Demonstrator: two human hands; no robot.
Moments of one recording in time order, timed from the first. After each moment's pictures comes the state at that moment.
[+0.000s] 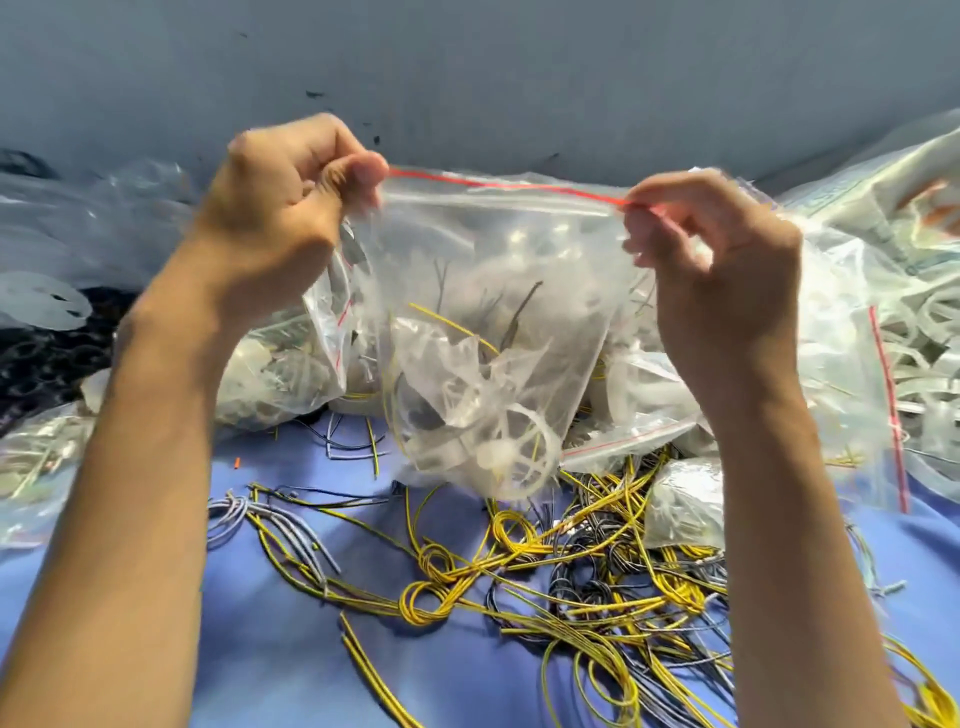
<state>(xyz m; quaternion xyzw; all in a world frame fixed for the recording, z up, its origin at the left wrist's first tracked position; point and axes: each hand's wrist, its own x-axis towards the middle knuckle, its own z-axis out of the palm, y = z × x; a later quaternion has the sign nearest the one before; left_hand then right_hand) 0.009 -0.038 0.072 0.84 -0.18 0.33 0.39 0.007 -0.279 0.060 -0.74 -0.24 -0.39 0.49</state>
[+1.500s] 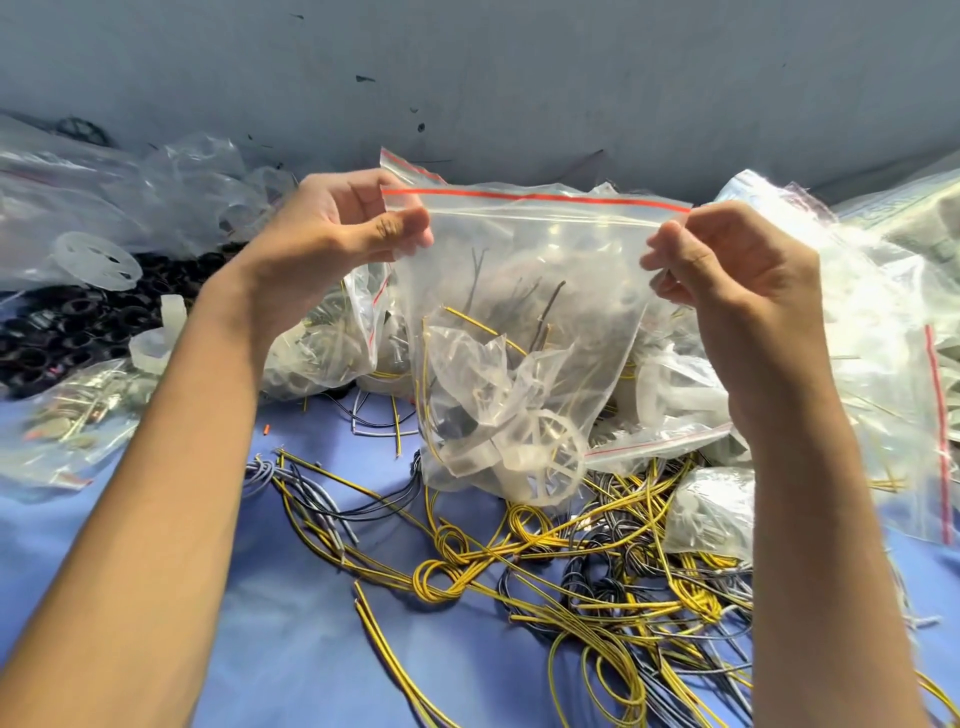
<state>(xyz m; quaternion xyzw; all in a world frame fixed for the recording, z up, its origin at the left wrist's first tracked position) 0.027 -0.017 0.038 0.75 -0.22 0.14 0.61 0.015 -0.286 0.043 -0.73 -0.23 -0.25 0.59</state>
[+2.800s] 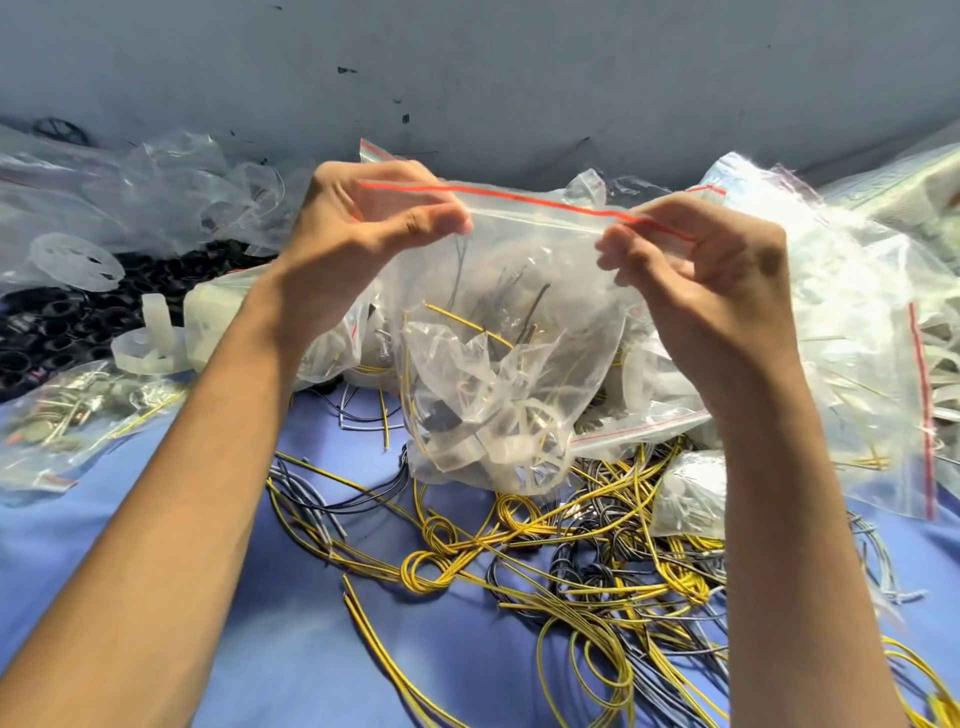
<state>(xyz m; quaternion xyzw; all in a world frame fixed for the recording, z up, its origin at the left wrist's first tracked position) 0.027 -0.052 0.036 0.70 -0.27 0.22 0.62 0.011 -0.280 0.041 -0.74 -0.29 -0.28 0.54</state>
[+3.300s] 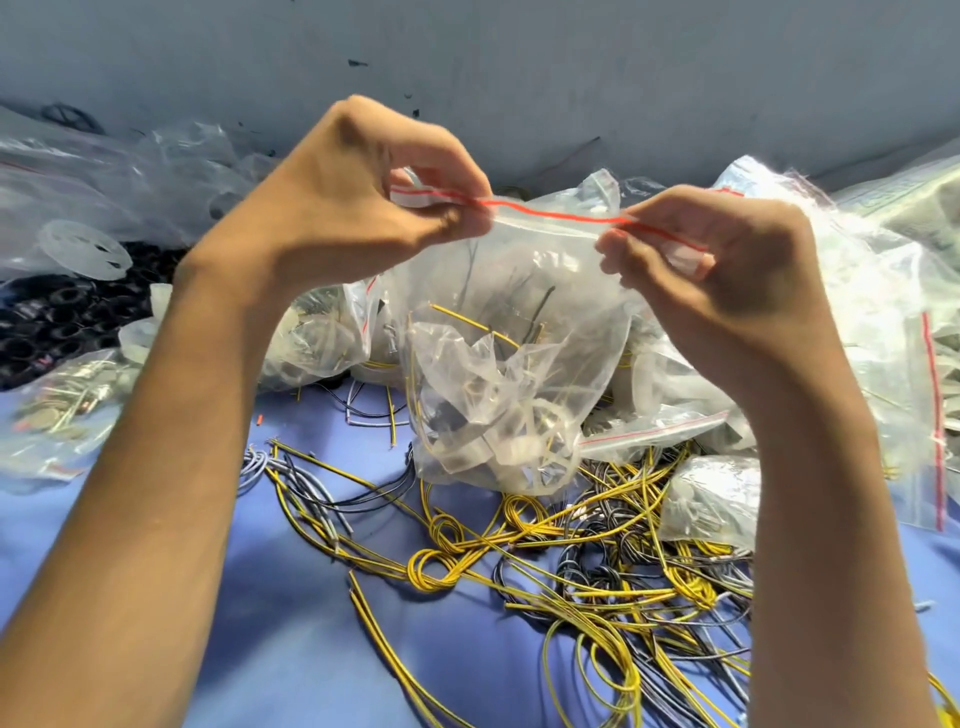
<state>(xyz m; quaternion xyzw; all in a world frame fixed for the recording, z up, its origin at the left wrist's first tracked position) 0.000 -0.050 0.071 0.86 -0.27 0.26 0.35 0.004 -0.279 0.055 -0.80 -0.30 -0.29 0.43</state>
